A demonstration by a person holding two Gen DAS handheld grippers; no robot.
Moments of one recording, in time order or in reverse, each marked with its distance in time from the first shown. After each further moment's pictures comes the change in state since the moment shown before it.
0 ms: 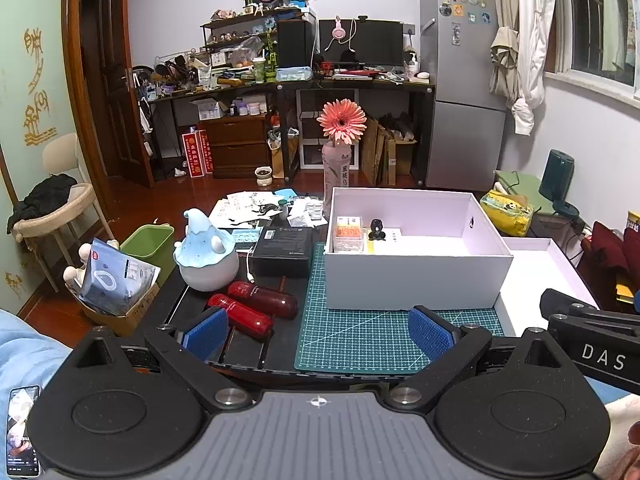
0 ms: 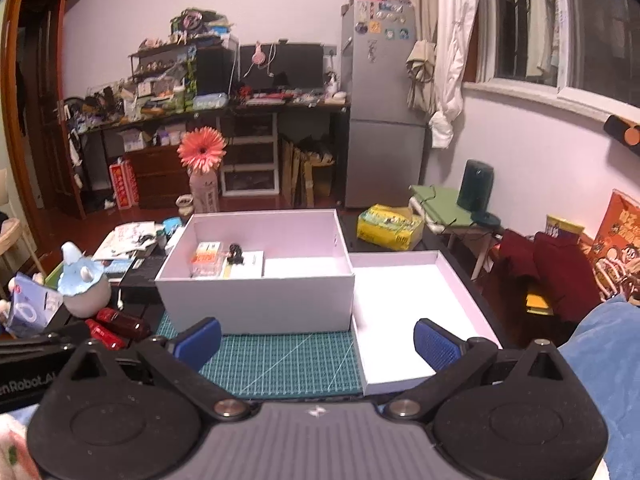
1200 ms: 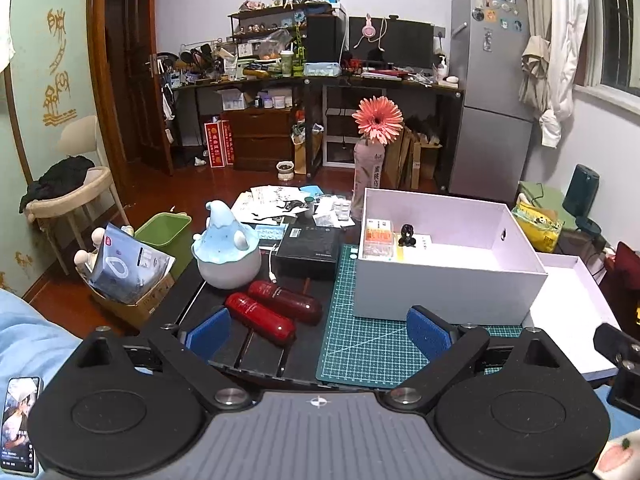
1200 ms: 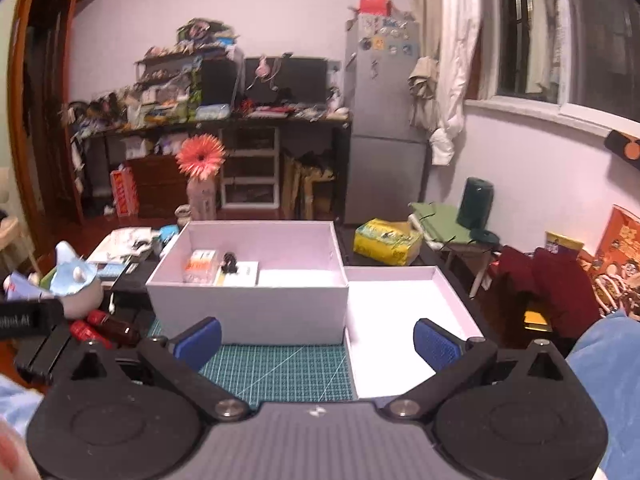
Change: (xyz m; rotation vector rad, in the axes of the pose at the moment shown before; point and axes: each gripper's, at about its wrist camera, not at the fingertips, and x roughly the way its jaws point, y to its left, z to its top) left arm 0.030 0.025 0.005 -0.066 0.008 0.050; right arm 0.010 -0.008 -0.006 -0.040 -0.024 0.025
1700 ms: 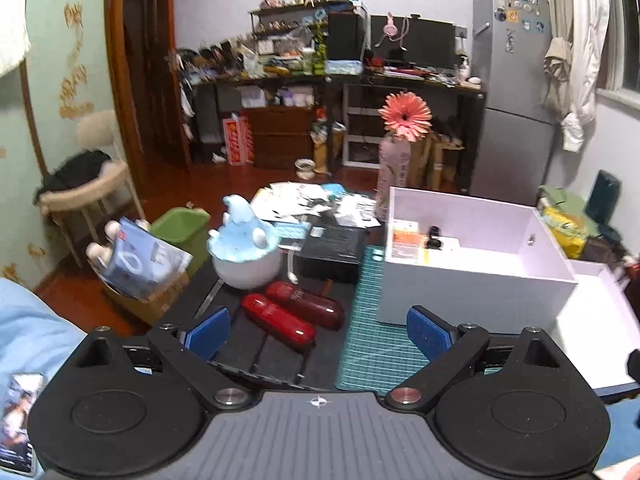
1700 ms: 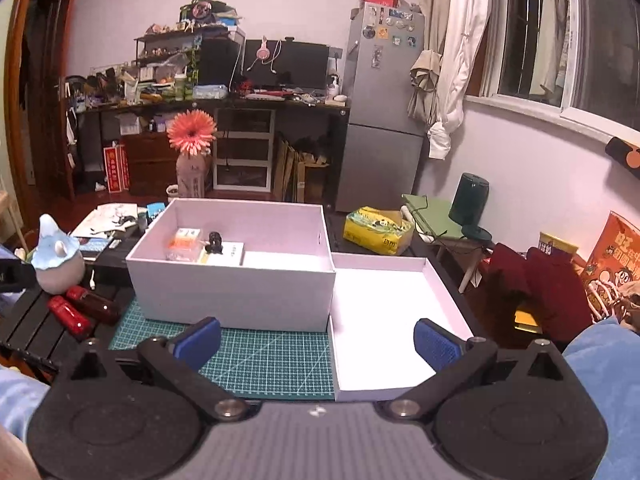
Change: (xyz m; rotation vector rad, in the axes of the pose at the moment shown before) left arm 0.023 0.006 0.000 -0.019 0.003 0.072; right arm 0.021 -0.002 -0.007 -0.041 0.041 -0.047
